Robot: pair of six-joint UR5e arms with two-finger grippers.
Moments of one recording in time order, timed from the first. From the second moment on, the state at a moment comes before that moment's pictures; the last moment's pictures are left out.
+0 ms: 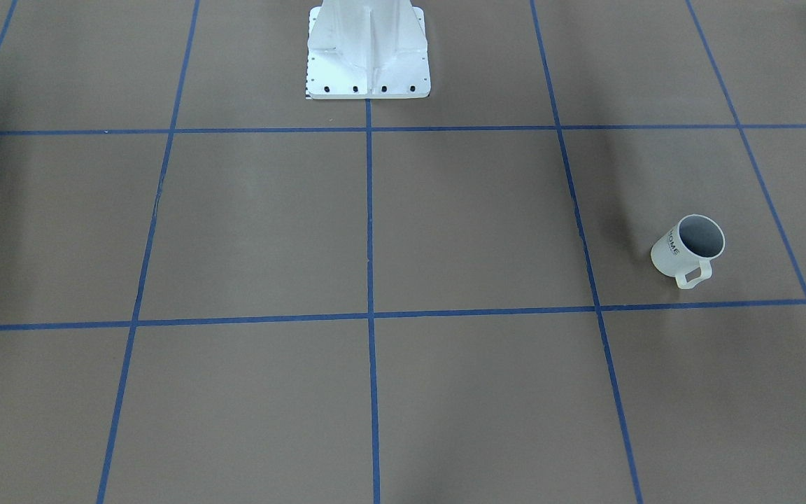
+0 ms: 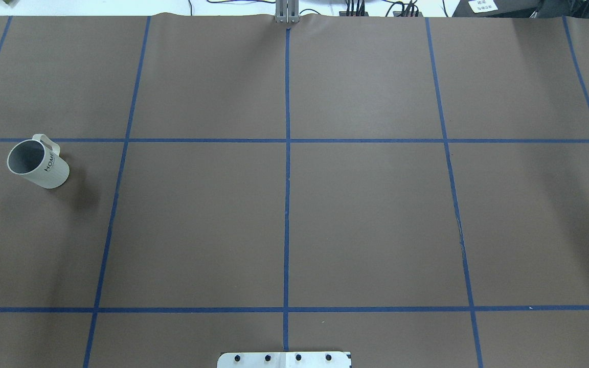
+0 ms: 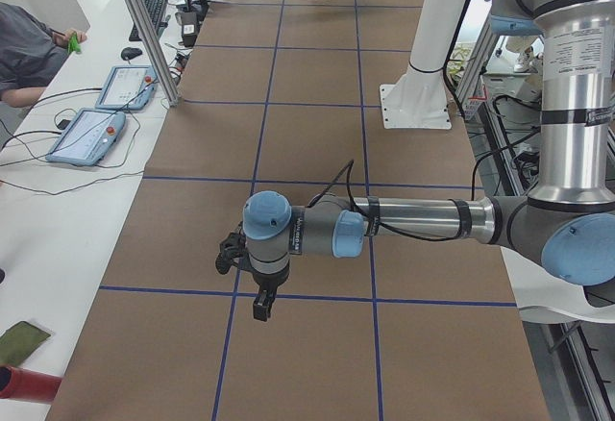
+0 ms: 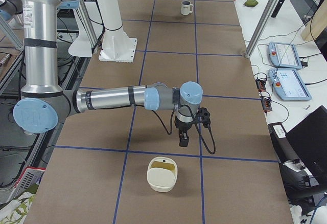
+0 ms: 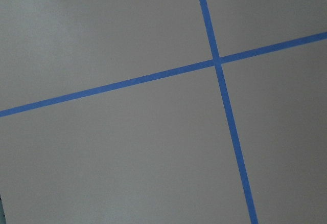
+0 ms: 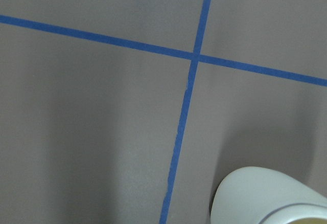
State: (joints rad) left arm -1.60 -1.49 -1.66 -1.62 -2.27 0.20; right arm 1.47 -1.65 1.77 -1.67 2.26 -0.07
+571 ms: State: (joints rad) left arm -1.59 -1.47 -1.67 -1.62 -2.35 0.20; right arm 1.48 -1.69 1.78 -1.62 2.25 -0.08
